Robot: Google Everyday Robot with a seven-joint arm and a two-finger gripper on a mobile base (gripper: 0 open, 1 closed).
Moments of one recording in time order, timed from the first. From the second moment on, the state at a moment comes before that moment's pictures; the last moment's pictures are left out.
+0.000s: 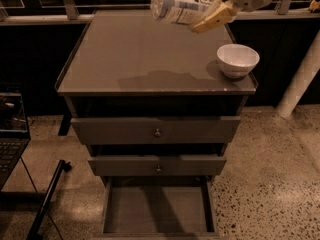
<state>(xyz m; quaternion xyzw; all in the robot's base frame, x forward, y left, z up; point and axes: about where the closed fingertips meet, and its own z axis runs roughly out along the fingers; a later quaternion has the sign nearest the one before) 0.635 -0.105 1.047 -0.68 0.52 0.10 0.51</state>
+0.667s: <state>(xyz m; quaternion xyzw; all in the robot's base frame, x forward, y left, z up) 0.632 -0.101 1.045 -0.69 0.51 0.09 0.51</state>
